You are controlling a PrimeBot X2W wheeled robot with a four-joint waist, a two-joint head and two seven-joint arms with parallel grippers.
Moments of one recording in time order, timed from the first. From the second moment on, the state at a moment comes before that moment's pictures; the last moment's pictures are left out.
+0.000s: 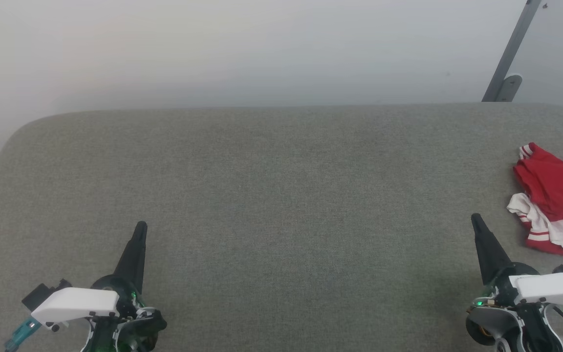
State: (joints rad) left arm -0.10 0.05 0.11 0.25 -1.61 -0.13 0.11; right arm -0.10 -0.05 -0.11 0.25 1.61 0.13 0.11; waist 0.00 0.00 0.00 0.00
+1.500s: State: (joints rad) left arm -0.10 0.05 0.11 0.25 -1.61 -0.13 0.11; right arm -0.10 -0.05 -0.11 0.25 1.61 0.13 0.11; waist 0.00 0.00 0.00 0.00
